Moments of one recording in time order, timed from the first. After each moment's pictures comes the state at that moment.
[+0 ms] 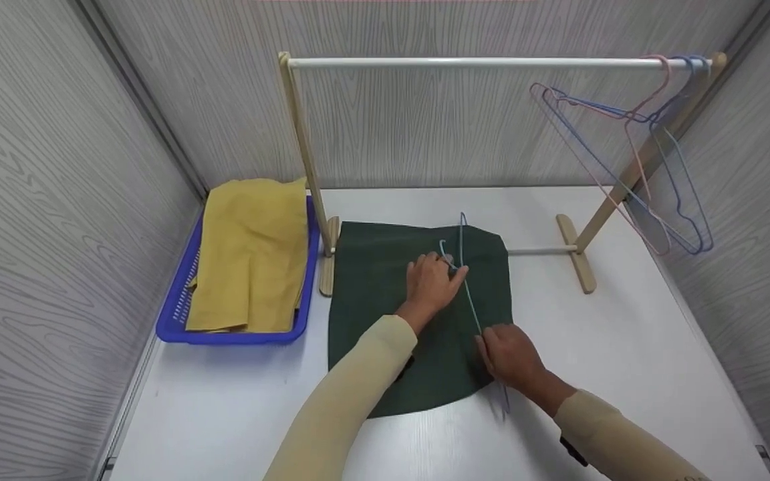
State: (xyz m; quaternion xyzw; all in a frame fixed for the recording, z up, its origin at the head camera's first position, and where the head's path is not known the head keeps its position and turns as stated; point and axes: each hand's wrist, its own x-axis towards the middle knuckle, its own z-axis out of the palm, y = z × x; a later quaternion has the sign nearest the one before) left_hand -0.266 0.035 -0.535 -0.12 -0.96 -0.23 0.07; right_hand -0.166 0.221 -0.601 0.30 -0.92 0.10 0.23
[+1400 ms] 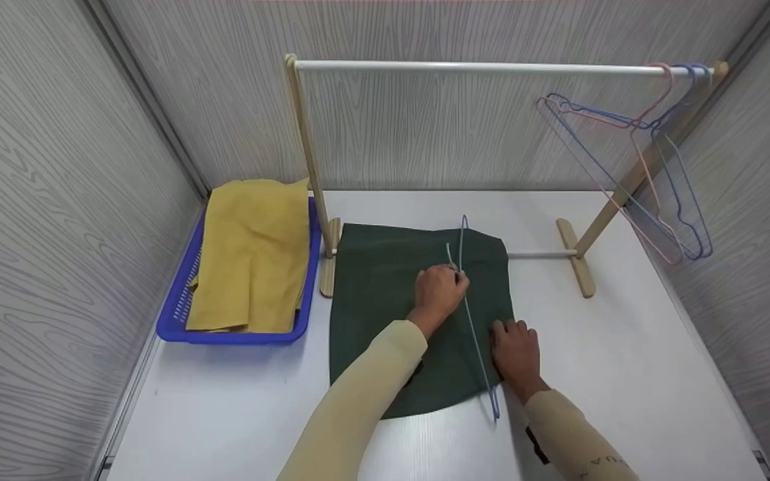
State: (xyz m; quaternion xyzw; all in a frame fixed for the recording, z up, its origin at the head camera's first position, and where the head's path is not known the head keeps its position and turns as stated) left_hand -0.267 0.049 -0.551 -0.12 -0.95 -0.25 0.14; right_hand -0.195 0.238 -0.670 0.10 -0.98 0.04 0.18
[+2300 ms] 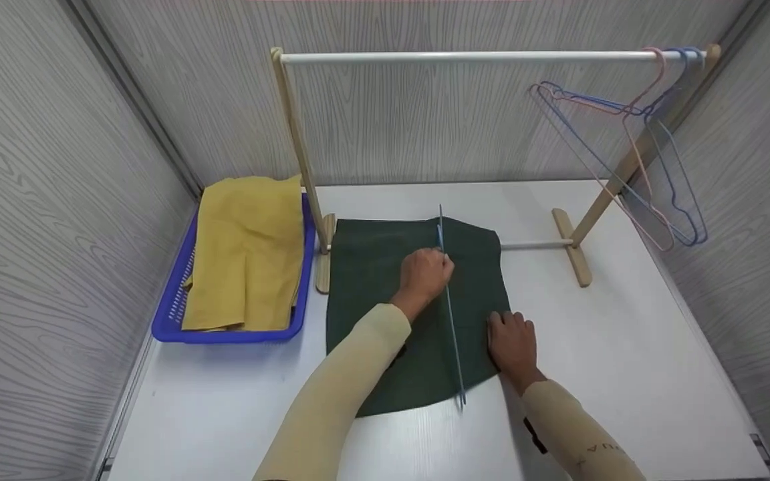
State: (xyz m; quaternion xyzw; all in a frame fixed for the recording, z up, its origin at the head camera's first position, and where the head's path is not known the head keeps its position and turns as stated) left_hand -0.279 0.029 -0.532 -0.16 -0.96 -0.19 0.13; right_hand -0.192 0.235 -0.670 0.09 -0.98 0.06 0.18
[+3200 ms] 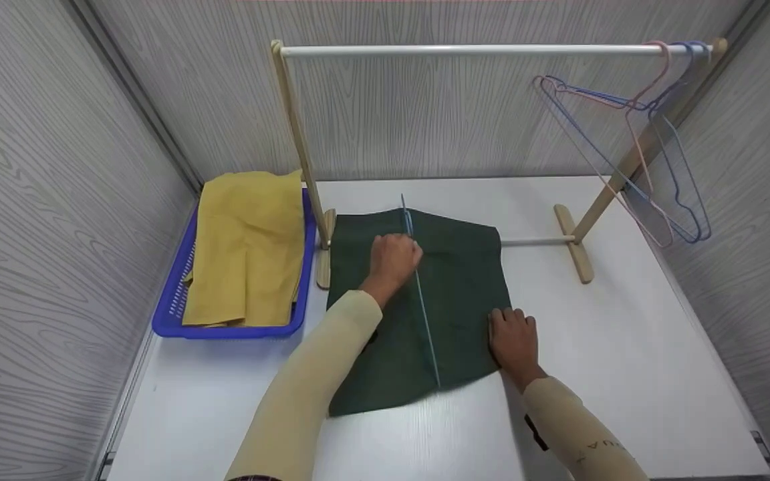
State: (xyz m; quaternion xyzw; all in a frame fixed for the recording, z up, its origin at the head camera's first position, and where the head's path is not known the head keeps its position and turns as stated) left_hand -0.298 -0.023 -0.524 -0.14 -0.97 -0.15 0.11; right_hand -0.191 0.235 -0.667 0.09 -0.98 0.05 0.17
